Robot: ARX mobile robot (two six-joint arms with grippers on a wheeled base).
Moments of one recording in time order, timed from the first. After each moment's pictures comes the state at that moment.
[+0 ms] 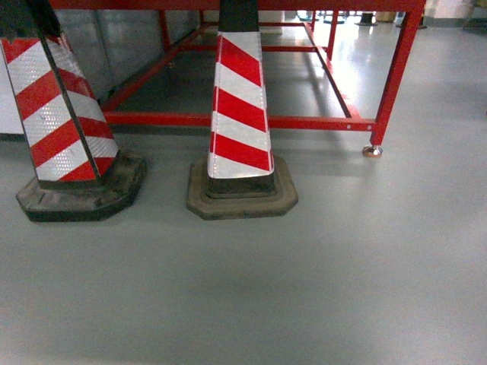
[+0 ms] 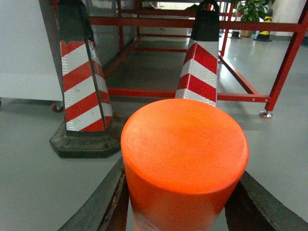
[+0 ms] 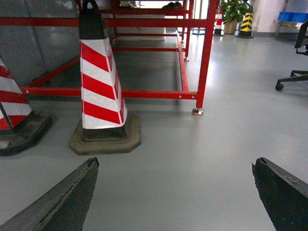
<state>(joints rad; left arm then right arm) 0.00 0.01 0.01 -0.01 0.00 -0.01 0.00 0.00 0.01 -0.01 0.00 0.00</state>
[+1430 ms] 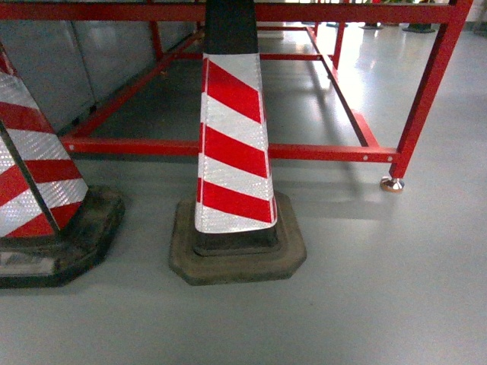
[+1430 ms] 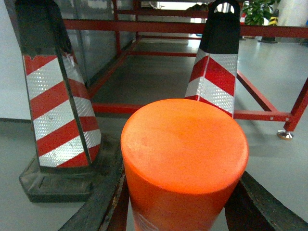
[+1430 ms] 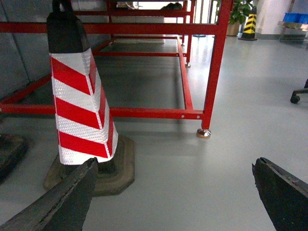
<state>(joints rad) 0.00 0.01 0.01 -0.01 0.00 -0.01 0.00 0.00 0.01 0.00 0.00 0.00</state>
